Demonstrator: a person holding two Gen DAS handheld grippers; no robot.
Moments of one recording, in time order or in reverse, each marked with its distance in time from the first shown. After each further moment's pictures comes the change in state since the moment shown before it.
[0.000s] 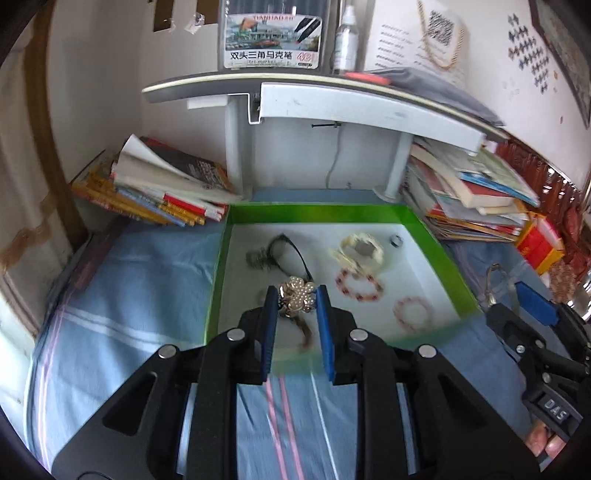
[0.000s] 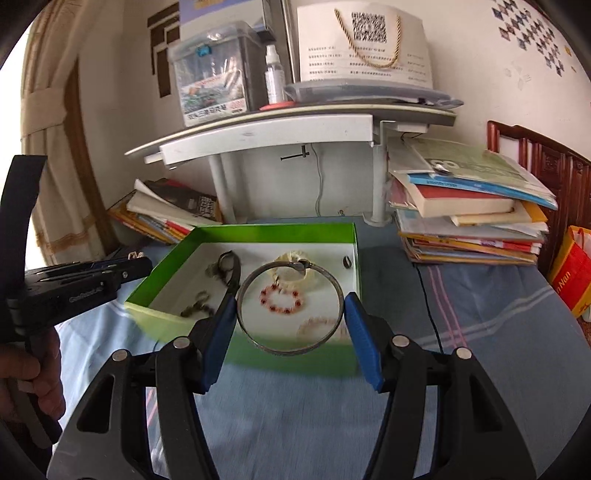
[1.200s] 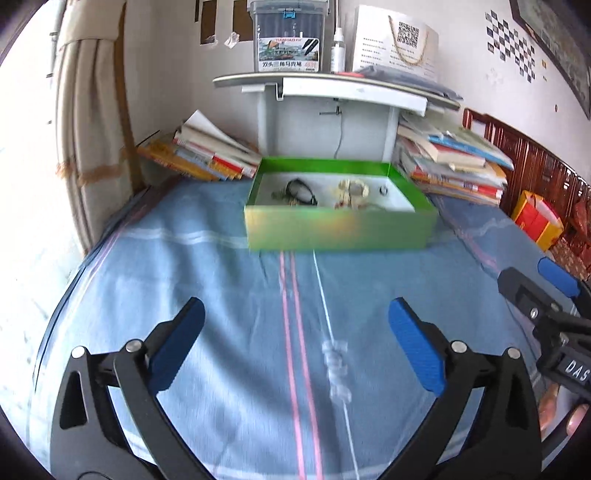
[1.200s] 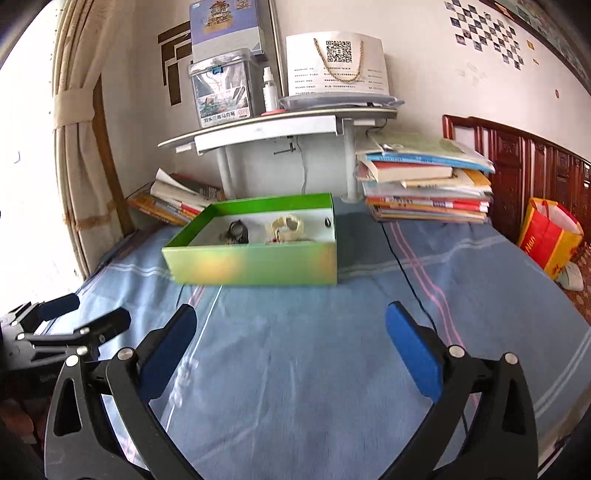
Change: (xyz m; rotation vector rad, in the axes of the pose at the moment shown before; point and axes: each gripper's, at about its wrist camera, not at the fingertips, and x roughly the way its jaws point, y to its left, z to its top) left arm -0.139 -0.027 -0.148 -0.023 -0.040 0.085; right arm -0.135 0.025 -0.097 0.041 -0.035 -0.063
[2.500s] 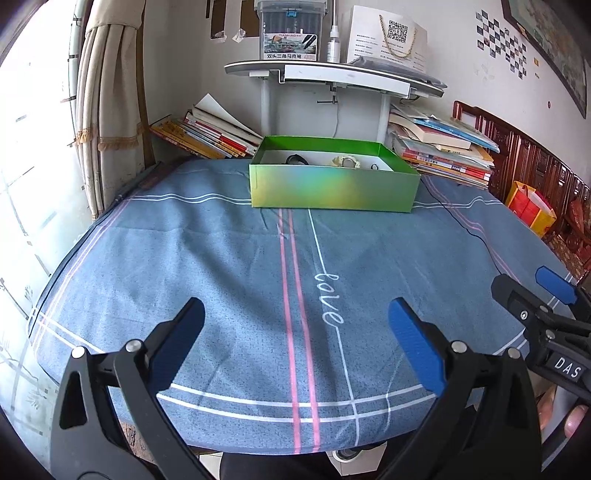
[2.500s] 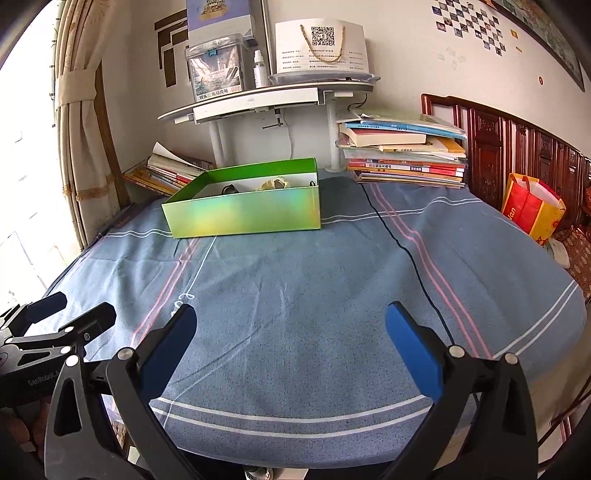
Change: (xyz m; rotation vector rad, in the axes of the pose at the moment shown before) left arm -0.033 -0.004 -0.060 -0.013 -0.012 -0.010; right arm -0.034 -0.001 -0.056 0.014 0.048 -0.045
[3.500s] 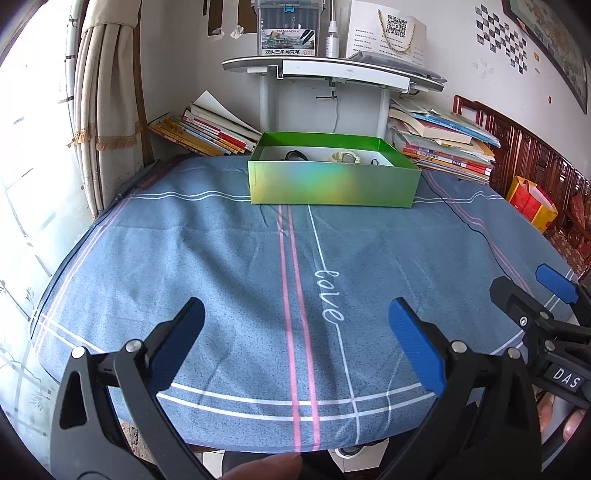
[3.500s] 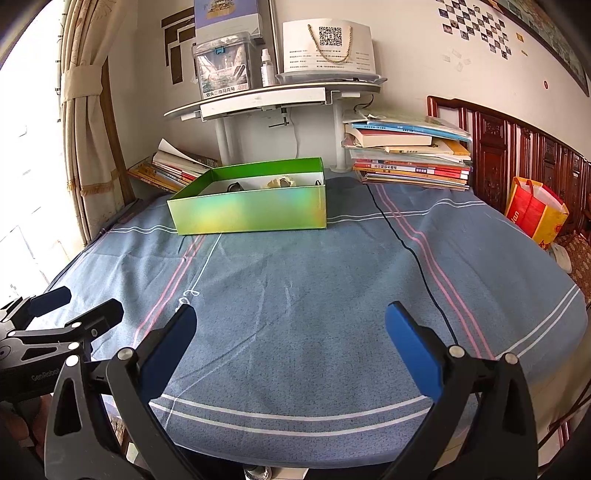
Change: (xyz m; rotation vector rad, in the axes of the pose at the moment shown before) left arm 0.003 -0.002 0.002 0.013 0.018 0.010; right arm 0.000 0.005 -0.002 -0.017 0.002 0.008
